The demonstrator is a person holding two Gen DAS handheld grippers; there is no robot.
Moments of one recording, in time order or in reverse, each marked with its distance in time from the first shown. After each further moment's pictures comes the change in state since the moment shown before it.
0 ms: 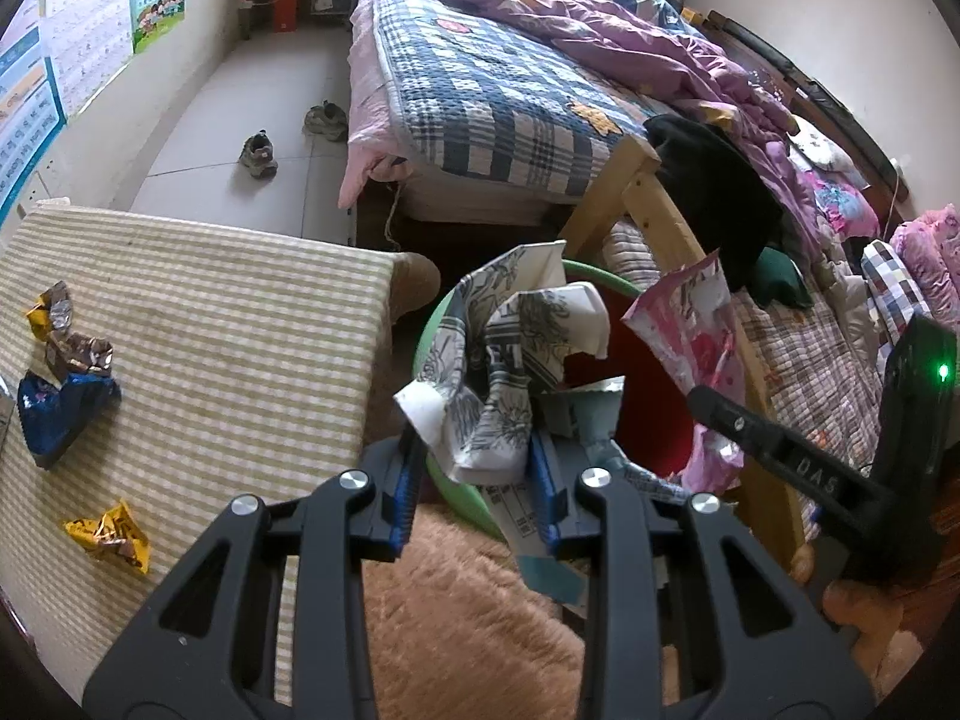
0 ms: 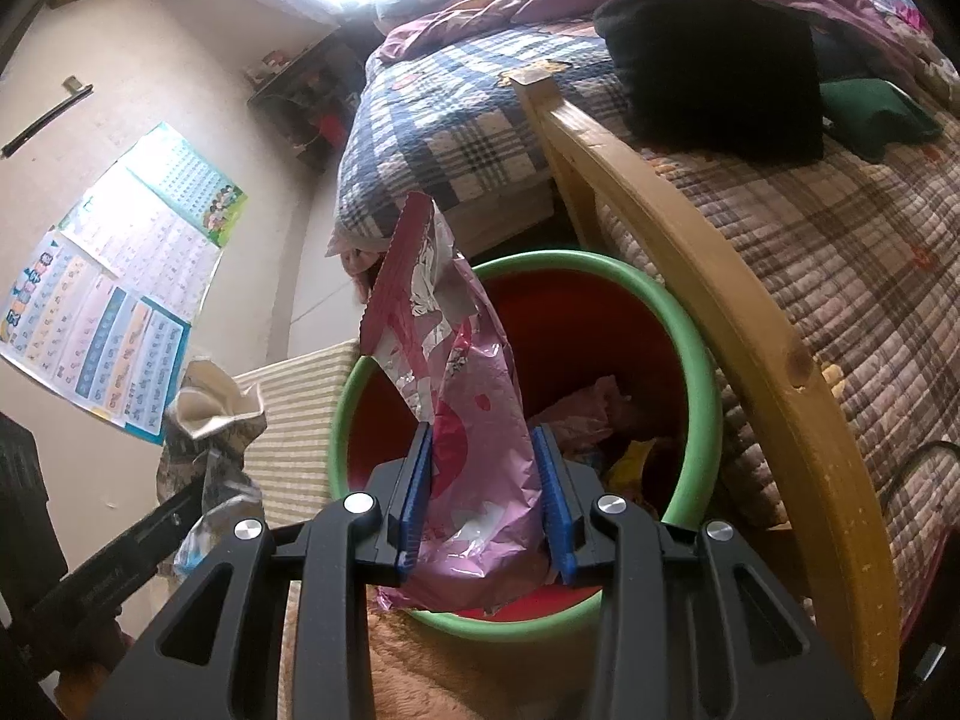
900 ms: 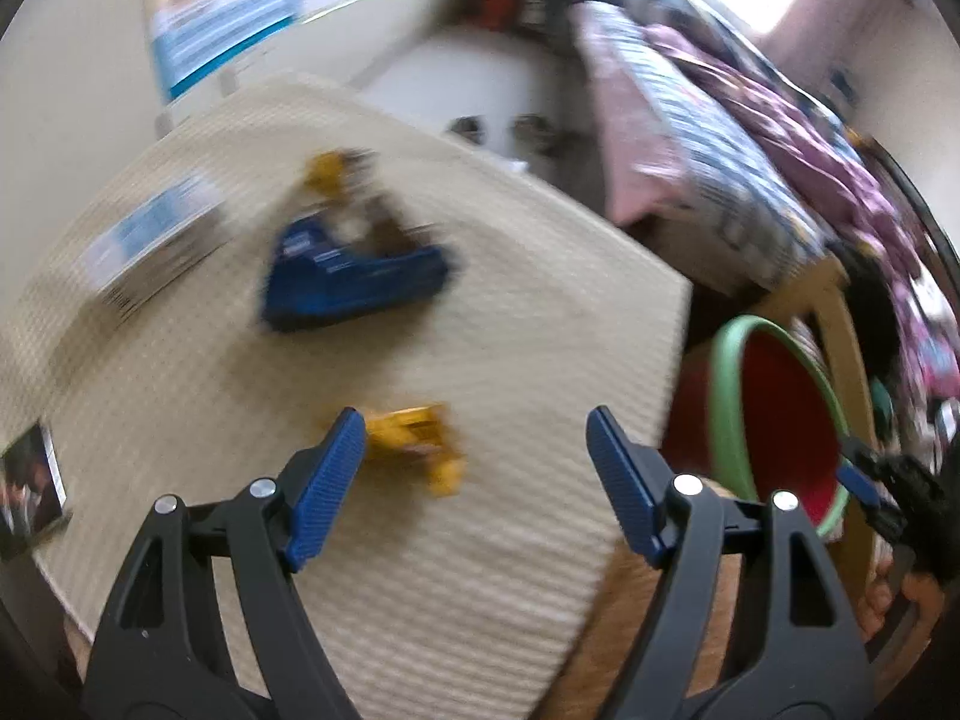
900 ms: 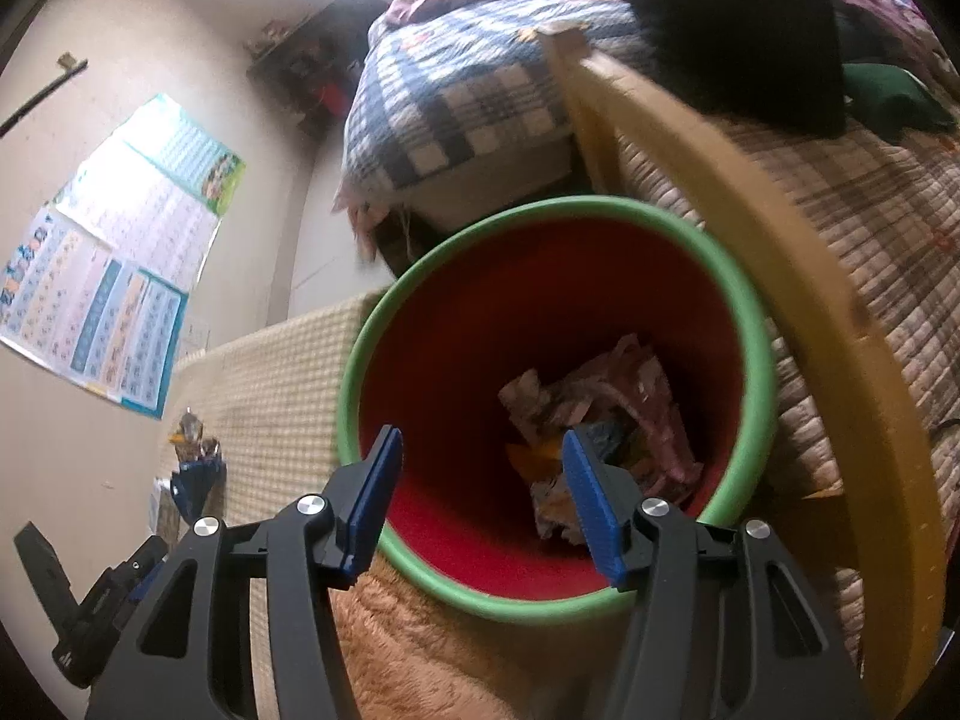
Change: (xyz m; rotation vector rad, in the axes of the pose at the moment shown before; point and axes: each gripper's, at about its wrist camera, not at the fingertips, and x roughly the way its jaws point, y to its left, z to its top) left arm -0.073 0.179 -0.084 -0.395 -0.081 0.253; right arm 0.022 0.023 -0.015 -0.026 0.087 -0.001
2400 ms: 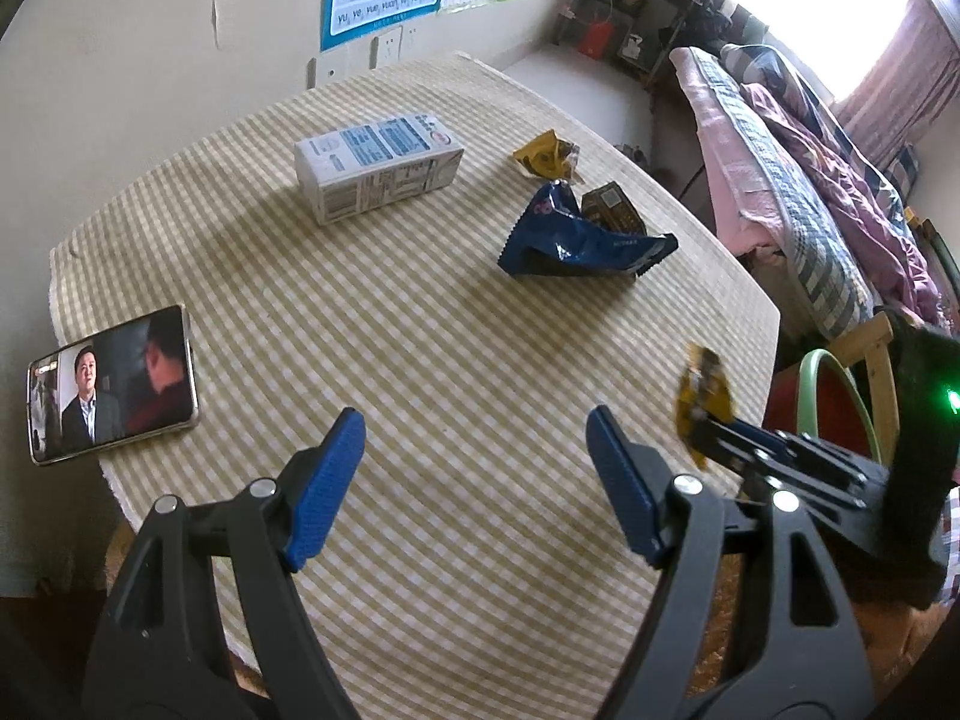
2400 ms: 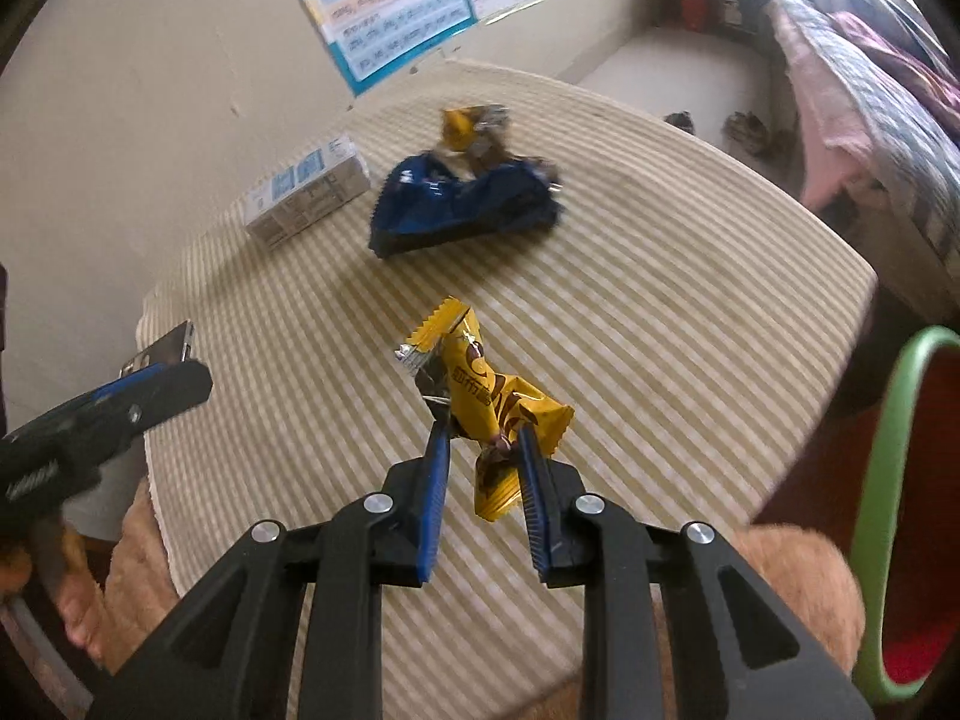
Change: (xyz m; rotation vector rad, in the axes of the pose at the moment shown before) left arm -0.043 0.104 -0.047 -0.159 -0.041 0.086; right arm 0.102 0.239 -0.130 -0.801 0.271 0.172
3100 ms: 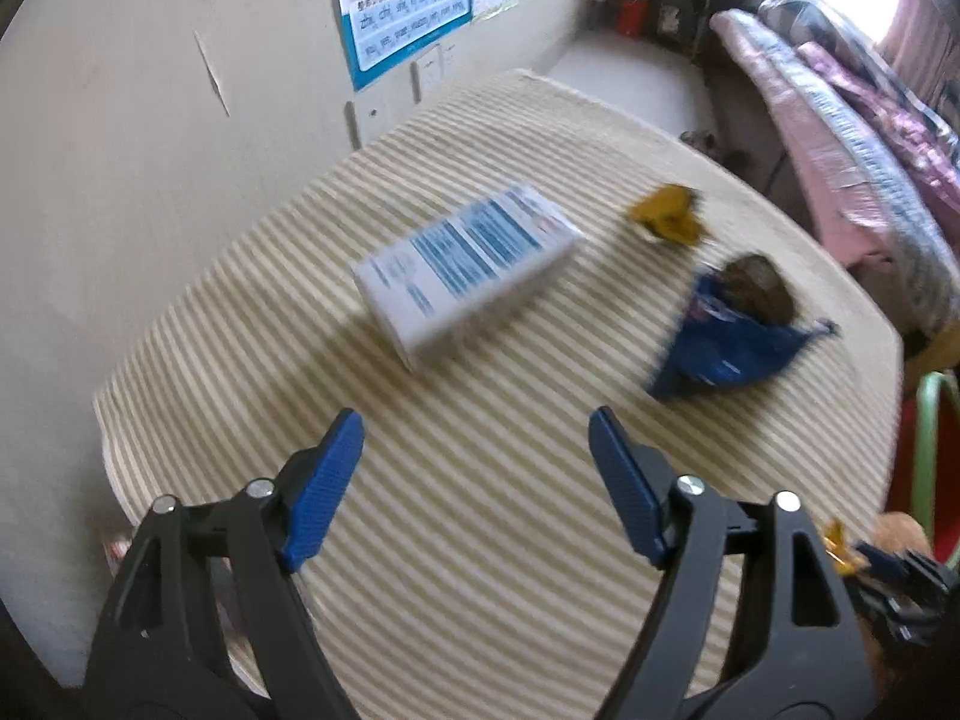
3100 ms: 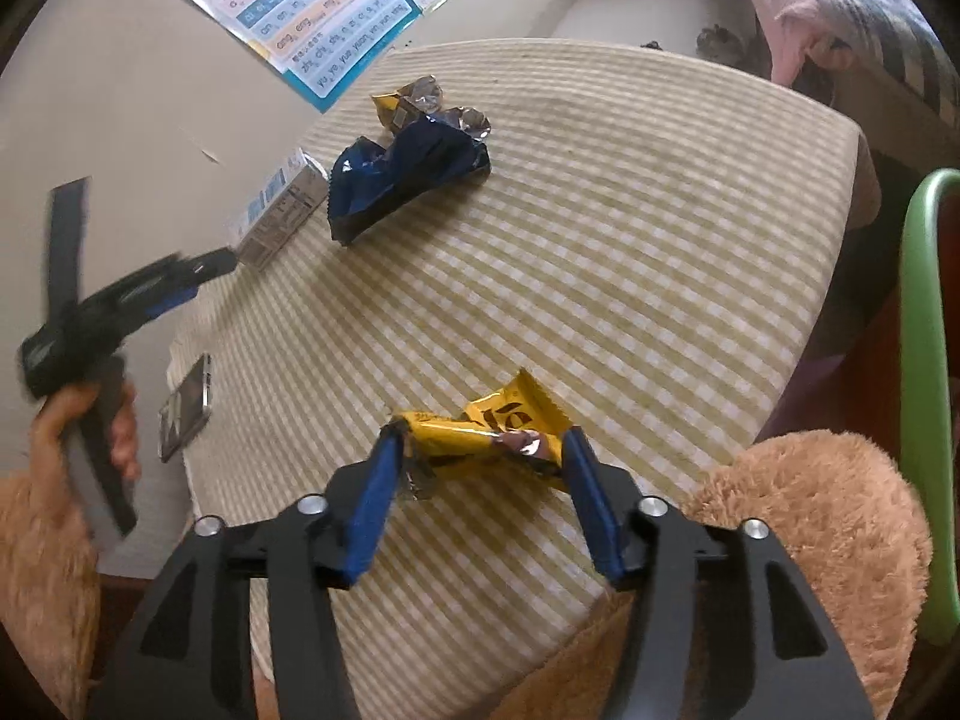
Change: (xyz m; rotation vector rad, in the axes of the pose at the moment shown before) left arm 0.057 0.034 0.092 0.132 0.003 0.244; right arm 0.002 -0.044 -0.020 0.211 0.049 0.154
